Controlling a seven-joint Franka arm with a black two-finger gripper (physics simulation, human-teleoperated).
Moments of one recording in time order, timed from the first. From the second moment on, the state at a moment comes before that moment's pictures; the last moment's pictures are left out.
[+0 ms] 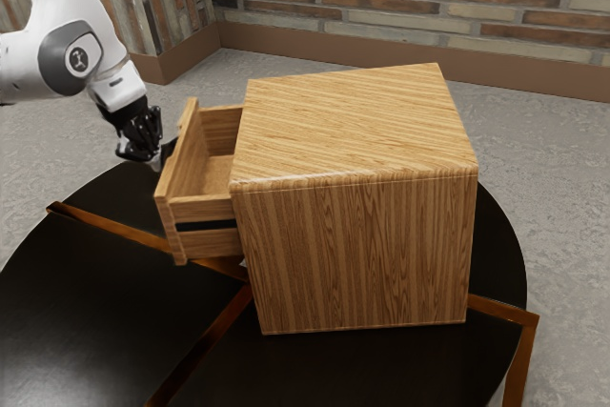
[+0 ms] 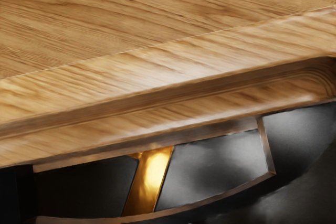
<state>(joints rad) -0.01 -0.10 0.19 -2.03 -0.13 2.05 1.50</state>
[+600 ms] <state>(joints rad) -0.01 -0.04 0.09 -1.98 -0.24 2.08 1.49</state>
